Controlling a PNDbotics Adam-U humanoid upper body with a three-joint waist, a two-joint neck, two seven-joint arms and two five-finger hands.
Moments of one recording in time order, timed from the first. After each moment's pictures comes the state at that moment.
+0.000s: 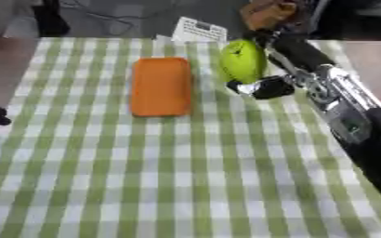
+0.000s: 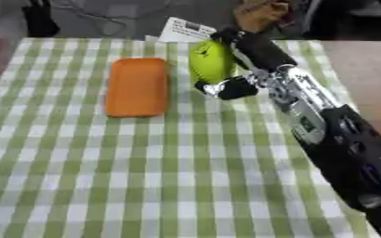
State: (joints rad) left arm -0.30 0.18 0.15 -1.88 0.21 -0.30 -0.48; right arm -0.72 -0.61 0.24 -1.48 0.75 0.06 0.10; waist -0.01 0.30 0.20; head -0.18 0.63
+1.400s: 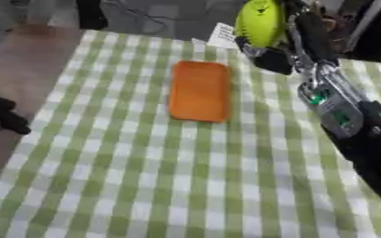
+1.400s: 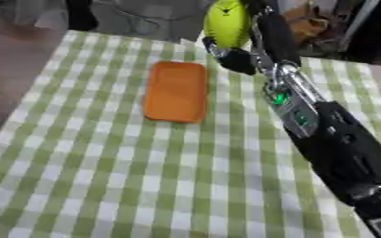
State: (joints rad) left arm -0.38 0.17 0.06 -1.88 0.26 -0.25 -0.57; right arm -0.76 -0.62 0.22 -1.40 0.62 0.24 -0.29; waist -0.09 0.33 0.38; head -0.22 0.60
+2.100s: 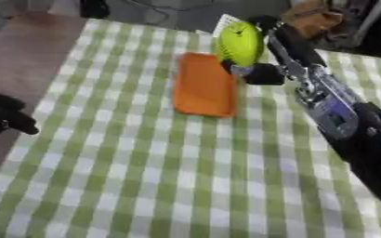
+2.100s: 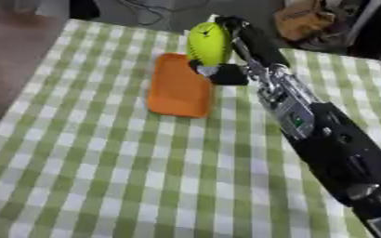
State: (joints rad) left arm -0.39 0.17 0.05 -1.89 0.26 -0.25 -0.60; right arm -0.76 -0.62 0.24 -1.40 0.61 0.07 -0.01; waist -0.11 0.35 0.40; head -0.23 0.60
